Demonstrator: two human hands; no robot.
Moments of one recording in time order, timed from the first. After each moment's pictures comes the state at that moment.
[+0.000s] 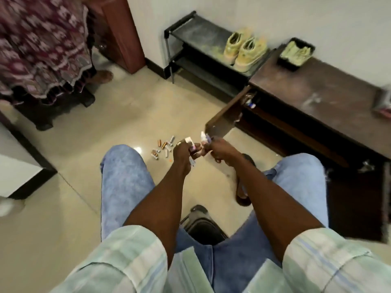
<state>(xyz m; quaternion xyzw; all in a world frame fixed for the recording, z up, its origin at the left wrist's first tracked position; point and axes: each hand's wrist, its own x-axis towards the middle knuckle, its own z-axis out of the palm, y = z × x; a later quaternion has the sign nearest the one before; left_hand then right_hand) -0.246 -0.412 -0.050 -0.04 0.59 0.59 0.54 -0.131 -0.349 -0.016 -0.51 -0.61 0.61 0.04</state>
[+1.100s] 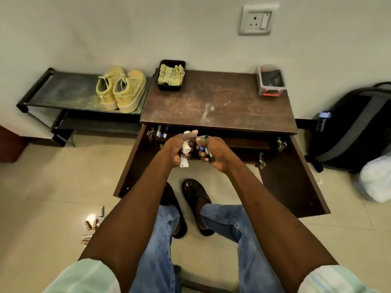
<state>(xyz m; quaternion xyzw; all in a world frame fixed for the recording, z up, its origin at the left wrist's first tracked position) -0.057 -0.161 -0.012 0.25 0.52 0.25 0.78 0.073 -0.208 0.009 -0.60 -0.30 0.65 0.36</state>
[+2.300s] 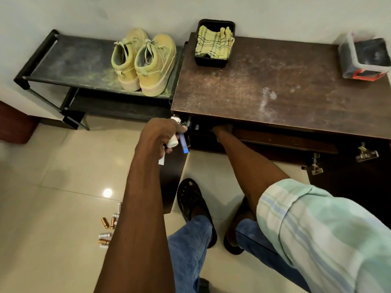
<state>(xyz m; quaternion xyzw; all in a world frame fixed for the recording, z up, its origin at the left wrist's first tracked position) -0.187 -0.075 -0.024 0.37 0.72 0.13 0.57 -0.029 -0.016 -0.173 -0.78 -0.30 0.50 0.22</state>
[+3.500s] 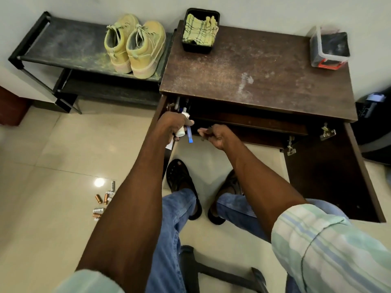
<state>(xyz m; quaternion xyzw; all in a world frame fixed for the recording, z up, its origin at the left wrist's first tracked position) -0.144 -0.115 -0.046 0.38 0.70 0.14 0.58 0.002 -0.113 -0.135 -0.65 -0.12 0.66 0.36</state>
